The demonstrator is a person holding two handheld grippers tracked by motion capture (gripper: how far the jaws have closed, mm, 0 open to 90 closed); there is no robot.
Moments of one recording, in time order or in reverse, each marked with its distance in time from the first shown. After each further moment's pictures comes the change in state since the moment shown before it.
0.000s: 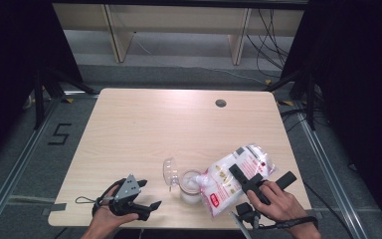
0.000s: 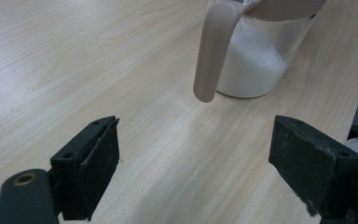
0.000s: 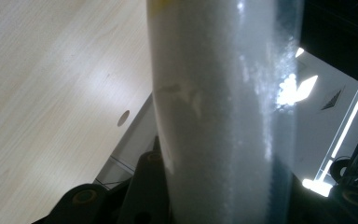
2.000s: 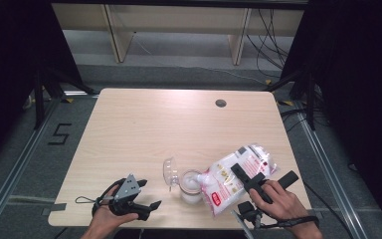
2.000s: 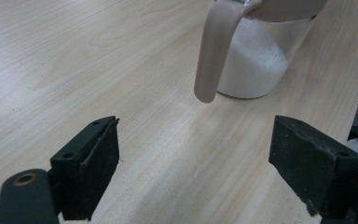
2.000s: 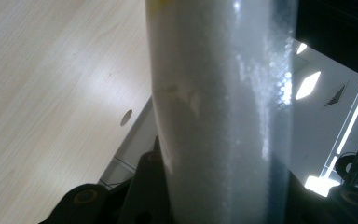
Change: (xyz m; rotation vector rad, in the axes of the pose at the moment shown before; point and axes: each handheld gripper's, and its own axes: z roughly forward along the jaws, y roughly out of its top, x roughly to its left) left arm 0.001 0.000 0.000 -0.011 -0.001 -0.001; right arm 0.001 -0.005 0.001 -0.012 -0.005 0.012
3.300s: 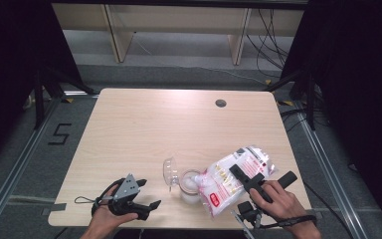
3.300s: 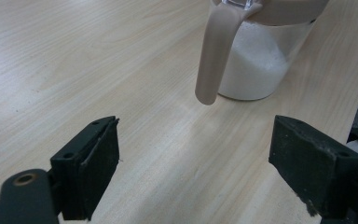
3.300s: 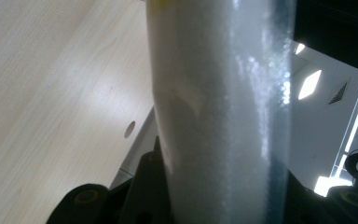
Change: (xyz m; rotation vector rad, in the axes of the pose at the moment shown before) left arm 0.001 0.000 -0.002 -0.004 0.011 0.006; right arm 0.002 0.000 0.001 -0.037 -0.011 0.065
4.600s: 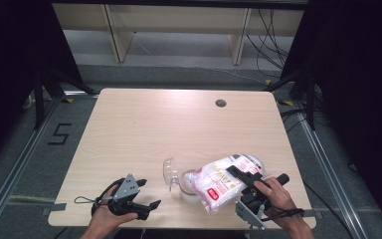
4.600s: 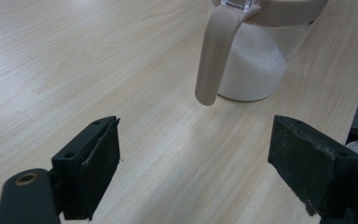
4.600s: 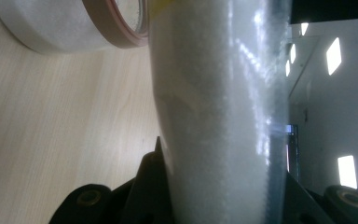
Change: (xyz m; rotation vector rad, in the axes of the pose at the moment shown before) left arm -0.001 0.001 -0.001 -0.004 -0.007 -0.006; right arm 0.019 -0.012 0.019 -0.169 0.018 0.419
